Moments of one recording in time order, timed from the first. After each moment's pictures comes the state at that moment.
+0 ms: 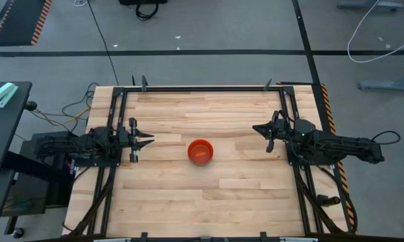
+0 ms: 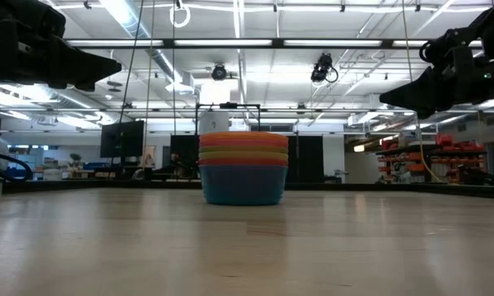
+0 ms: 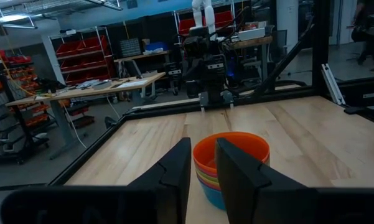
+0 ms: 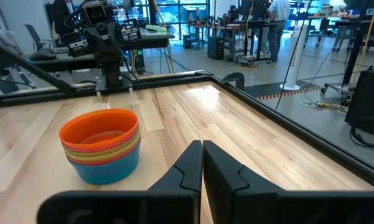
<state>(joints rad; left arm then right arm) 0.00 0.01 0.01 0.06 -0.12 0.17 -0.22 0.12 0.01 0.03 0.07 0.03</state>
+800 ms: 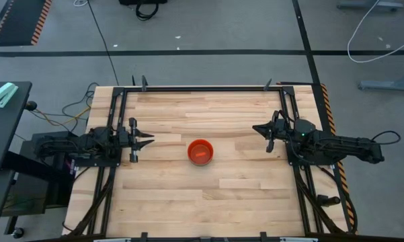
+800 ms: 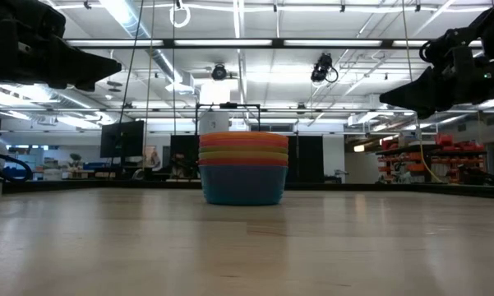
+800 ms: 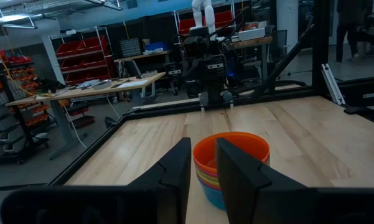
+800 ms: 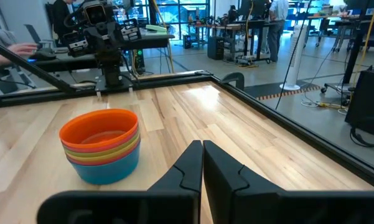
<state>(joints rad) 0.00 0.01 0.01 0.06 -0.12 0.17 -0.22 0.12 0.01 0.03 0.07 0.03</state>
